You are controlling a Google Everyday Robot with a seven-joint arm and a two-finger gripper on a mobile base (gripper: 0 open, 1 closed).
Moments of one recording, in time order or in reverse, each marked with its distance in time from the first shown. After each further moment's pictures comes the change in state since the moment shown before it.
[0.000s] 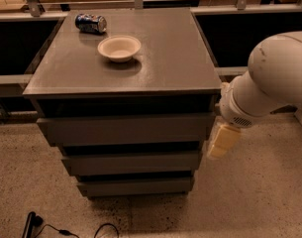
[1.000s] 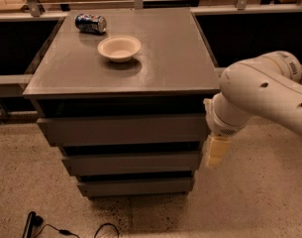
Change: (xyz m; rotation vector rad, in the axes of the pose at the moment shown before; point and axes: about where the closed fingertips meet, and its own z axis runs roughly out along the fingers) arm 0.009 0.008 0.076 -0.088 0.055 -0.192
